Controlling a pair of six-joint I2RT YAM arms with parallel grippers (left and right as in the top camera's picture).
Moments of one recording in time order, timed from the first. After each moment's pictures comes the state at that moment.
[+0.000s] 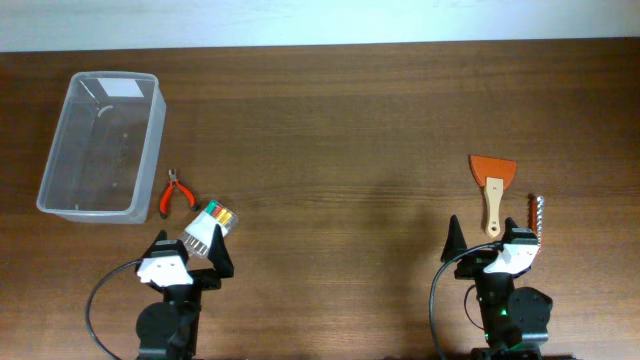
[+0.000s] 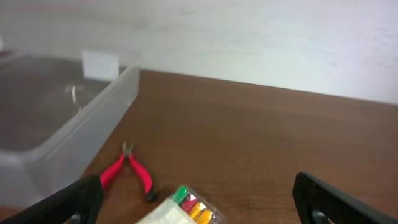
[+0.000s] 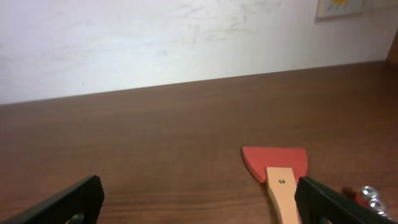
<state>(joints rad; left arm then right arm) -0.07 0.07 0.02 -0.09 -0.10 -0.19 -0.02 0.10 0.01 -0.03 0.00 0.13</state>
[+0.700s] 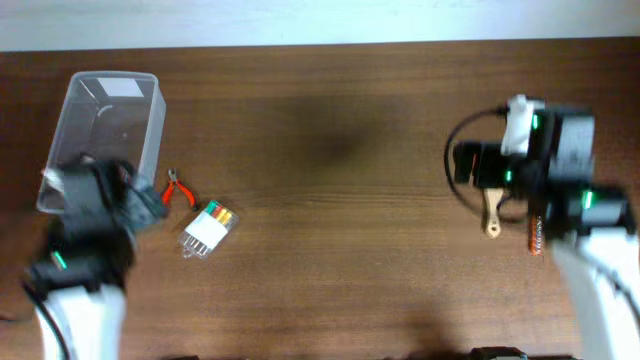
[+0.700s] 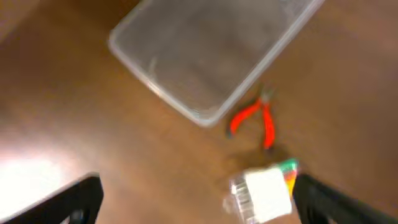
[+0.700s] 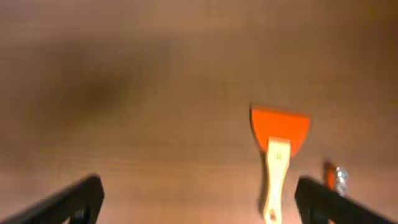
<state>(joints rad) 0.18 1.16 1.24 -1.09 -0.31 -0.40 -0.02 1.31 1.37 -0.97 -0.07 0.04</state>
